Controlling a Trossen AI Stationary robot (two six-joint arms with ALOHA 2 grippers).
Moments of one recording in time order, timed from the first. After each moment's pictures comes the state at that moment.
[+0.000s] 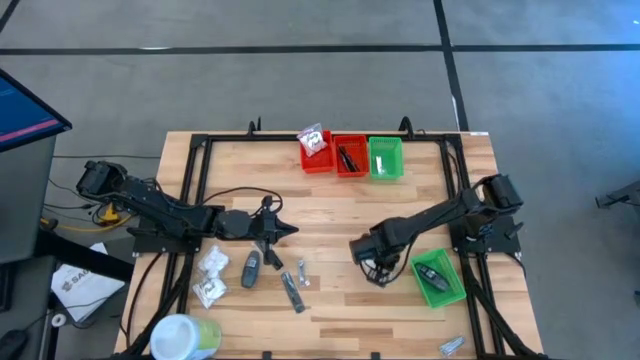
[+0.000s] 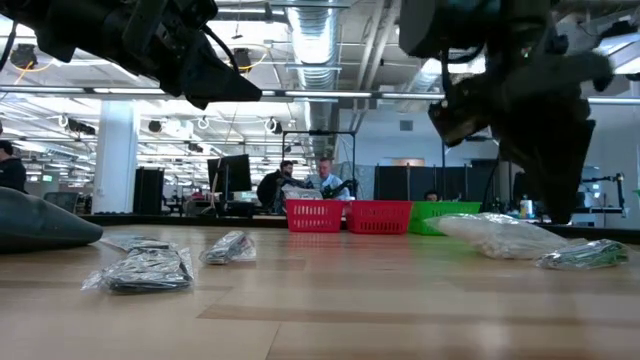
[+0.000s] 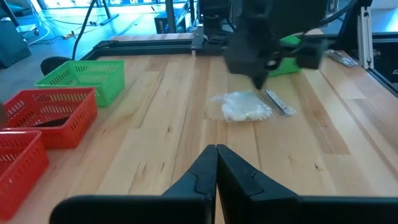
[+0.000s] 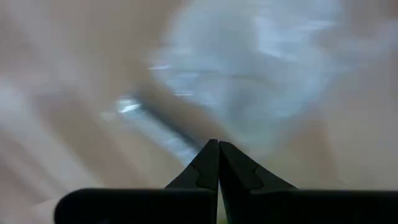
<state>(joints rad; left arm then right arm) -0.24 1.23 0.46 0.44 -0.37 -0.04 0.27 1.79 1.14 -0.96 -0.13 0.73</state>
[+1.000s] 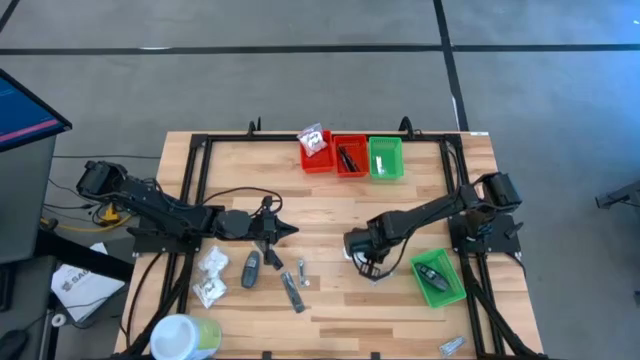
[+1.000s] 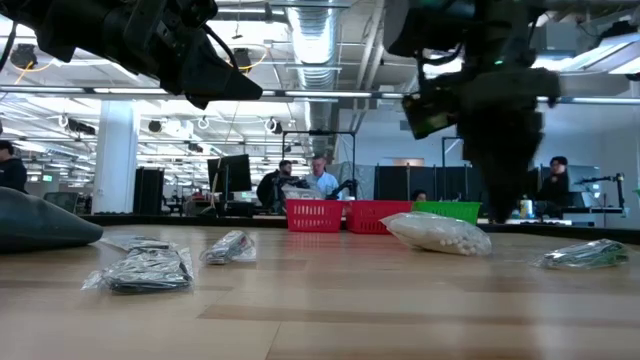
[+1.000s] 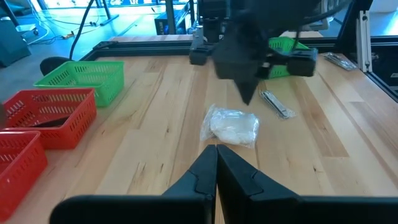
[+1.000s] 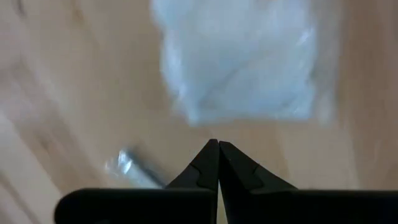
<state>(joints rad) -0.24 1.23 0.46 0.45 -0.37 -0.05 0.22 1.79 1.14 -0.83 -0.04 0.58</state>
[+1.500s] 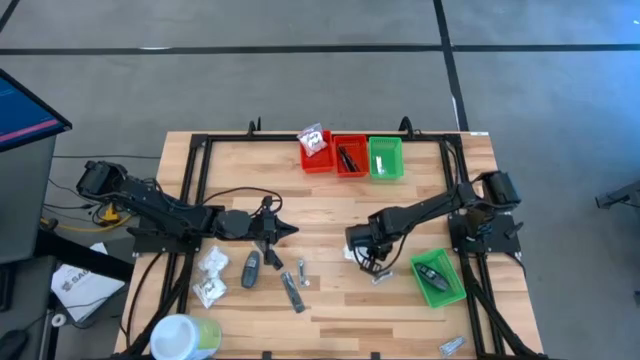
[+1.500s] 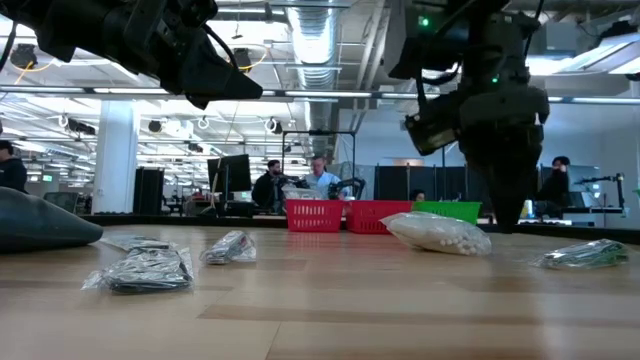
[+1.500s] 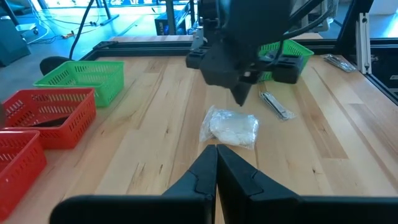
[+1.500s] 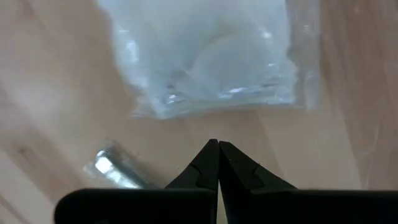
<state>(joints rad) -0.24 1.23 0.46 0.45 -0.37 -0.06 0.17 1.79 1.09 -0.83 -0.09 0.63</state>
